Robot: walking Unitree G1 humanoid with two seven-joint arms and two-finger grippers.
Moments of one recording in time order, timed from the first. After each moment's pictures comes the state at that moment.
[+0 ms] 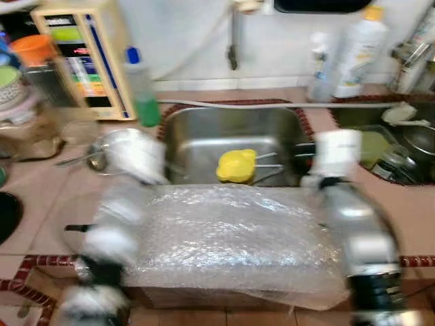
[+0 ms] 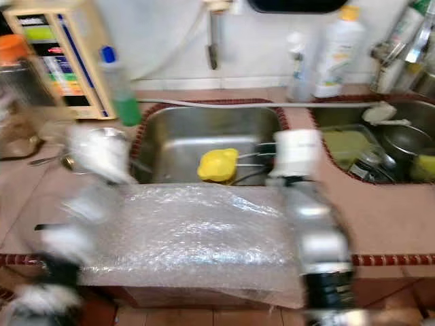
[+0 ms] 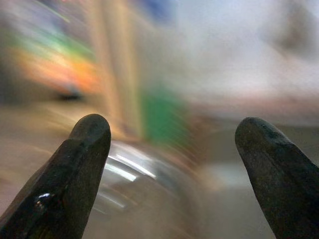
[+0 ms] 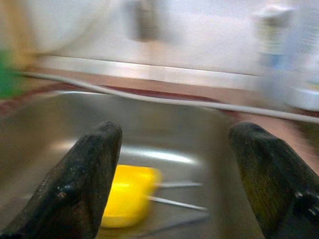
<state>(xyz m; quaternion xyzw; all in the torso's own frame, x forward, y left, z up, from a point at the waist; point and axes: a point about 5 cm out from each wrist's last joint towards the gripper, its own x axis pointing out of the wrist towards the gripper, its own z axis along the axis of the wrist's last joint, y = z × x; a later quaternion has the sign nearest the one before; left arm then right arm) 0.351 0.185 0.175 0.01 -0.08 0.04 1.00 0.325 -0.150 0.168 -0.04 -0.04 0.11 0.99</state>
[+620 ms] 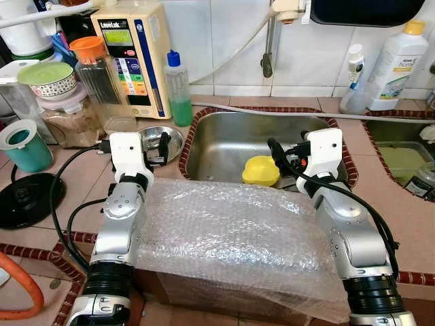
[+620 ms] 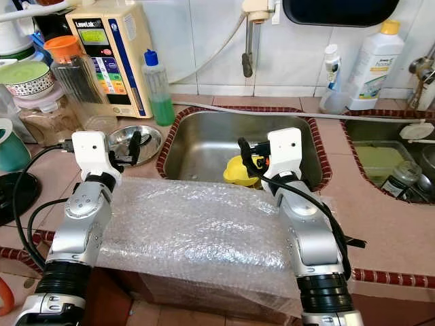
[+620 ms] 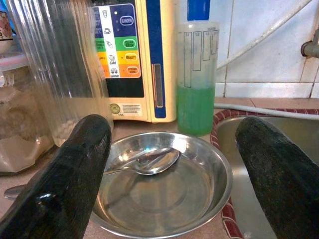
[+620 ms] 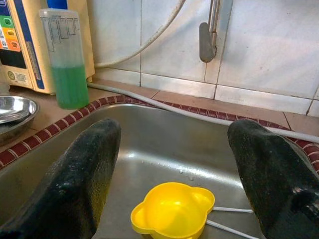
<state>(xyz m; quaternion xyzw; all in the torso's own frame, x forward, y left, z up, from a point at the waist) 0.340 0.161 0.150 0.00 -0.05 0.01 1.00 0.324 -0.147 0.173 -0.04 -0.04 0.11 0.99</state>
